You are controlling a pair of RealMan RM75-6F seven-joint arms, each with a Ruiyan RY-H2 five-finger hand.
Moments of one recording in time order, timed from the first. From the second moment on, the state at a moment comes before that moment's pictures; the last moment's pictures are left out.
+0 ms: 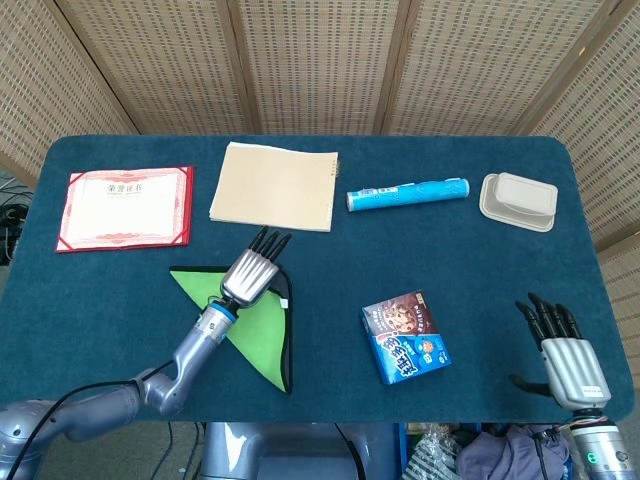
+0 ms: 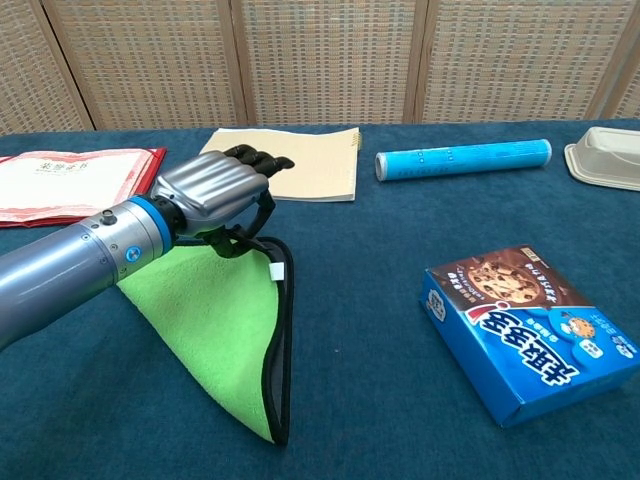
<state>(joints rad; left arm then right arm) -0.80 -1.85 -0.22 -1.08 1.33 0.94 0.62 0.10 -1.08 0.01 -1.77 -1.49 1.38 -0.10</state>
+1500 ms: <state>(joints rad) -0.69 -1.71 -0.17 -1.44 1.28 1.16 0.69 0.10 -1.08 0.01 -1.76 -1.52 1.40 -0.11</state>
